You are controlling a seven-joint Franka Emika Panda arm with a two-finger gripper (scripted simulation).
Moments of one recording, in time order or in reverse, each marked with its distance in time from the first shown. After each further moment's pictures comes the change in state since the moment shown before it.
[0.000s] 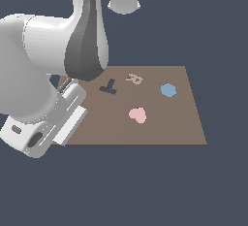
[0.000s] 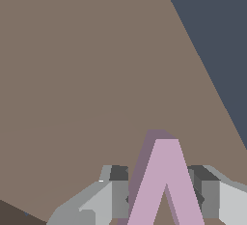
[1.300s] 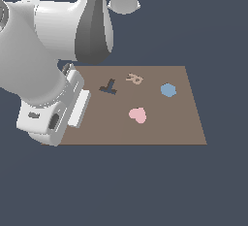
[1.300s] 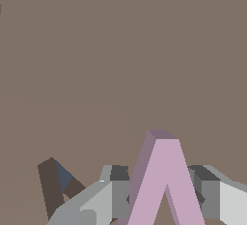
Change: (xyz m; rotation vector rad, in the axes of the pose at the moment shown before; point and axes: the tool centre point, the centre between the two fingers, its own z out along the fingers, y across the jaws) arm -0.004 -0.033 -0.005 0.000 0.000 -0.279
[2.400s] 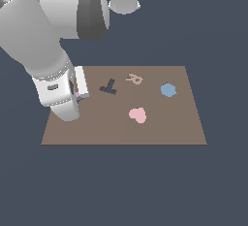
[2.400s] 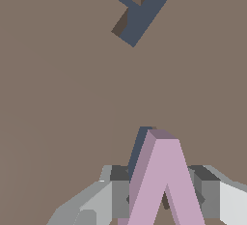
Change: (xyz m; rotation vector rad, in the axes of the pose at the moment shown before) arm -0.017 -0.056 -0.004 0.000 -0.001 -0.505
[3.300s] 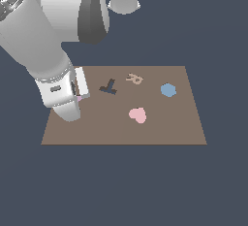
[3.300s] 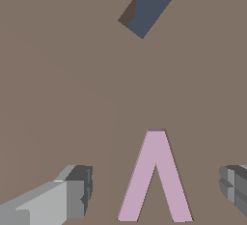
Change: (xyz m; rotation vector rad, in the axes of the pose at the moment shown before) arm -0.001 -0.003 0.010 0.000 0.000 -0.024
